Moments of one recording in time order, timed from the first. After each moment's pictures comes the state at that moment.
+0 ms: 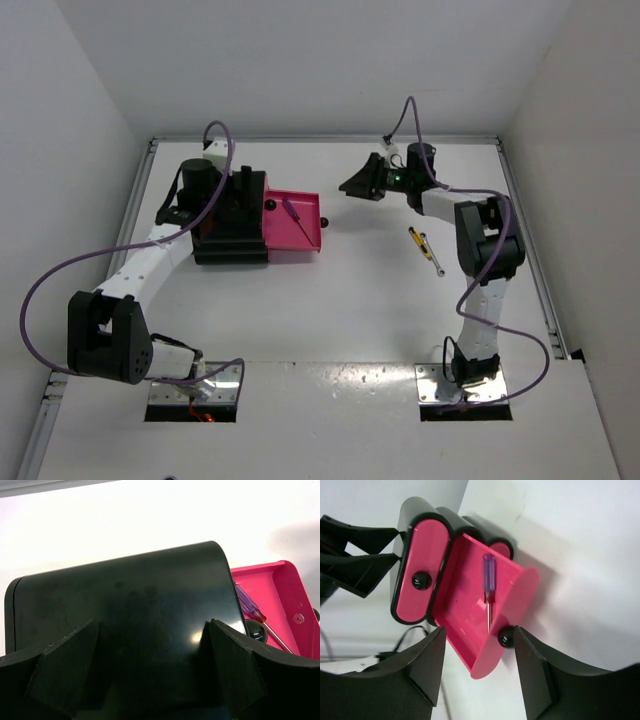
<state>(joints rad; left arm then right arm) -0.16 1.34 0.98 -0.05 -0.02 -0.01 0.18 2.06 1.30 0.38 -0.95 0.69</state>
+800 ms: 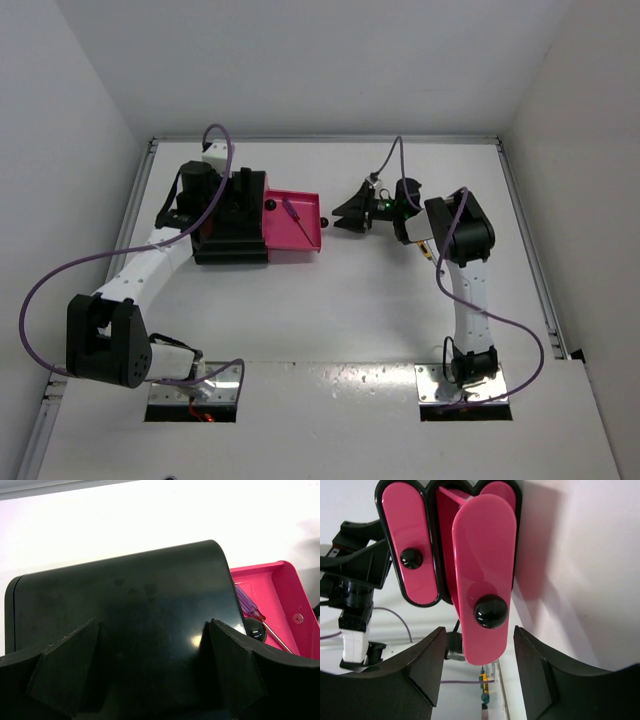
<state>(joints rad) -0.16 1.33 0.94 -0.02 -0.02 -0.01 0.21 2.37 1.16 1.00 -1.12 1.31</state>
